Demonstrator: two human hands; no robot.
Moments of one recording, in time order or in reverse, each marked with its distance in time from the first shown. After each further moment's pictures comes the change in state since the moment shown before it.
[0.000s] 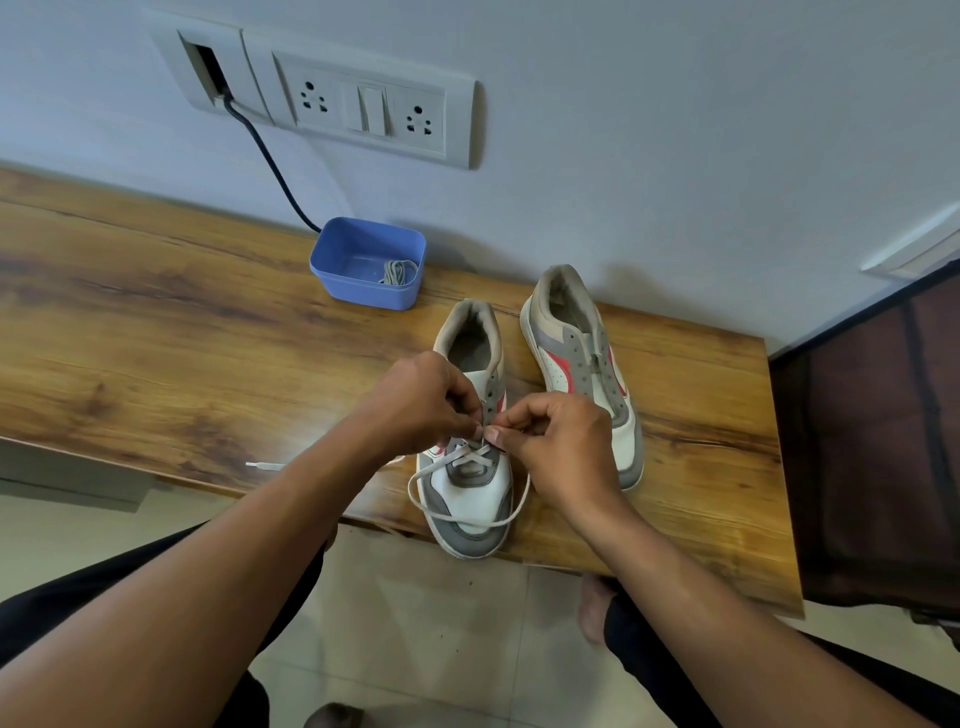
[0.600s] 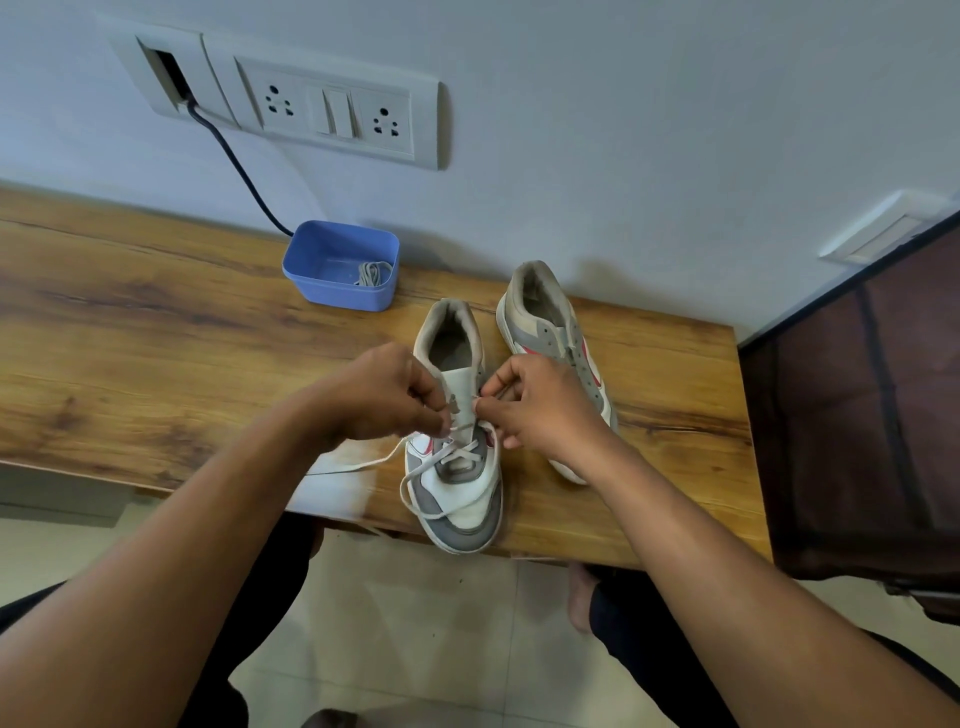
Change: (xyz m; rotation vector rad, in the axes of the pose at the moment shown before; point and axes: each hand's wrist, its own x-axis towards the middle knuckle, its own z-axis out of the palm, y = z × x) left_hand -0.008 0.001 -0.023 -0.093 -0.130 -0.039; right_hand 0.029 -0.017 -0.021 -0.100 -0.204 0.078
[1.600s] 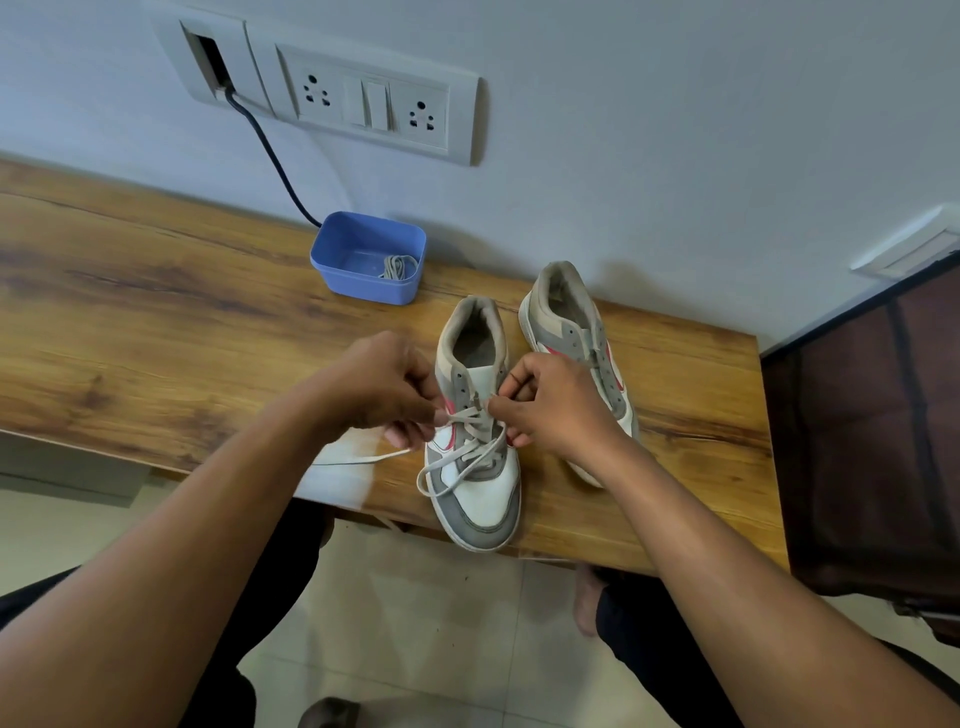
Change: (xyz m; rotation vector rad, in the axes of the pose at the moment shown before) left_hand -0.009 -0.015 -0.011 -0.181 0.012 -0.140; right_hand 0.003 0.000 0.010 -0.008 0.015 -0.022
